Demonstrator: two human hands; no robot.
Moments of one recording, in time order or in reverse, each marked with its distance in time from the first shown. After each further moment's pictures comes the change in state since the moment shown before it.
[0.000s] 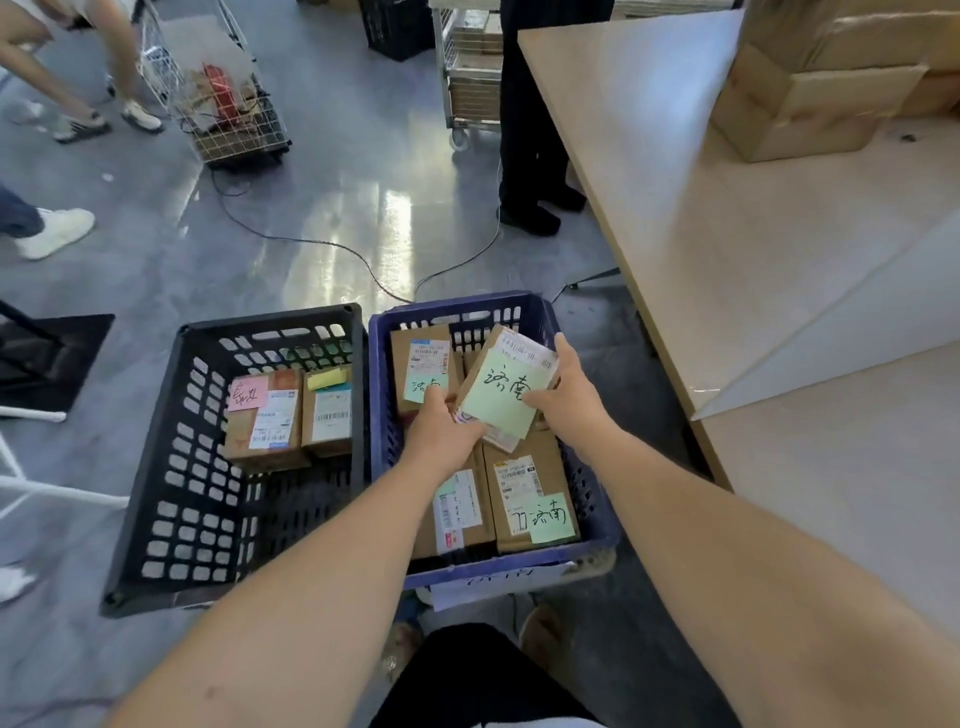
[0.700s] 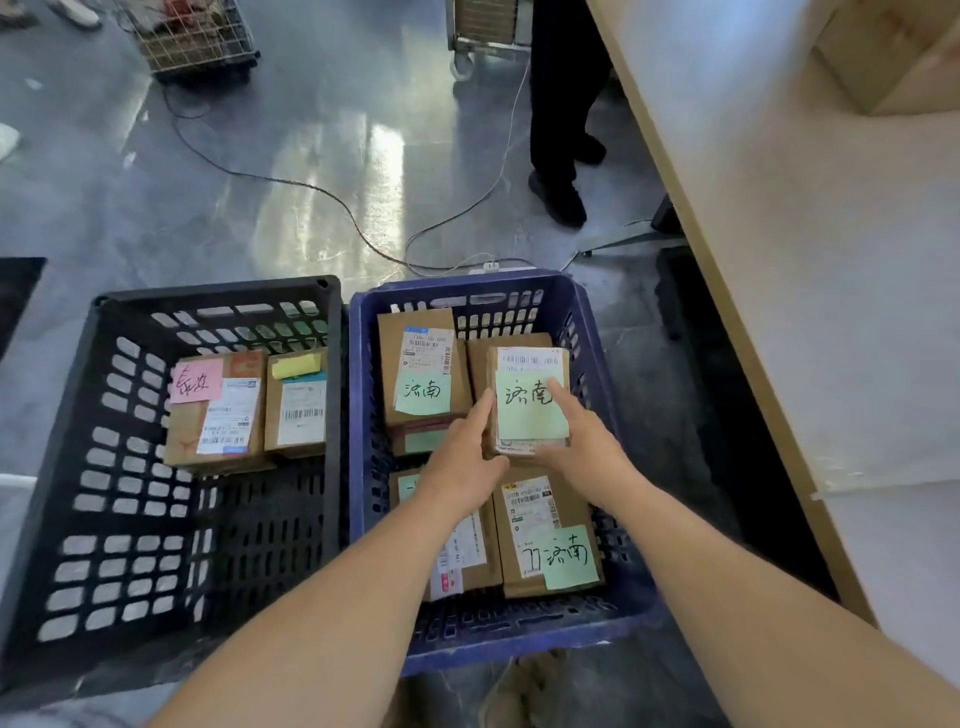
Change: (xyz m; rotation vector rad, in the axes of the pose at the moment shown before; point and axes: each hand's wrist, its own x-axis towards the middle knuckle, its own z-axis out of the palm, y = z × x) left_hand 0.107 -0.062 0.039 0.123 -0.217 0.113; right_hand 0.094 0.076 0.035 -0.260 -0.156 0.059
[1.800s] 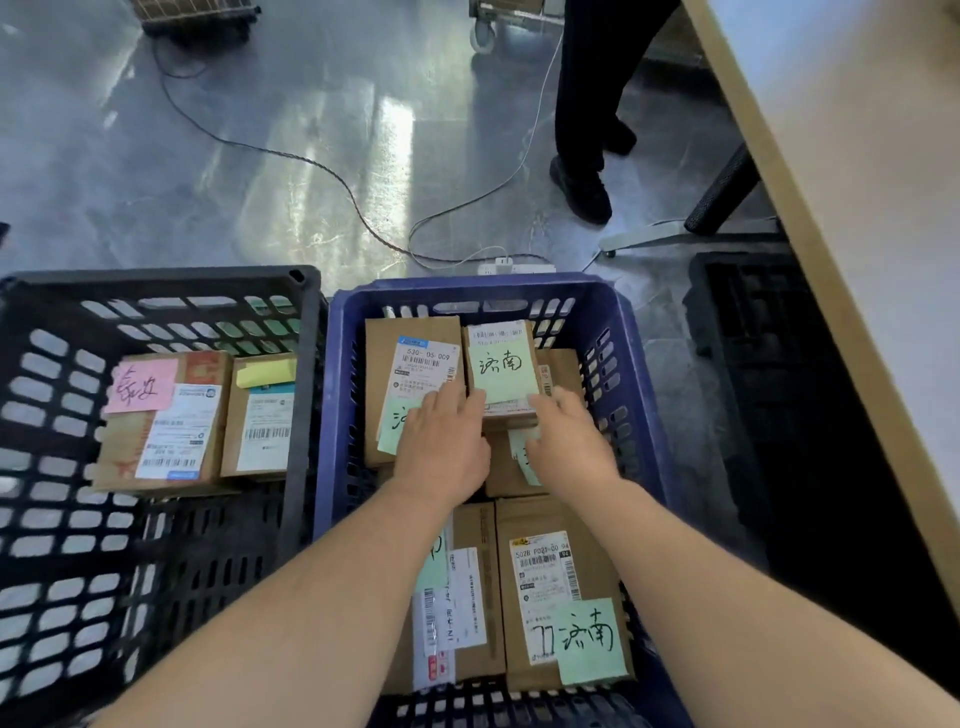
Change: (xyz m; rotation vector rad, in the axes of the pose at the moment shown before) left_hand 0.109 -0.038 -0.012 0.681 0.197 0.125; right_hand 0.122 0.005 0.040 -0.589 0.077 -0.078
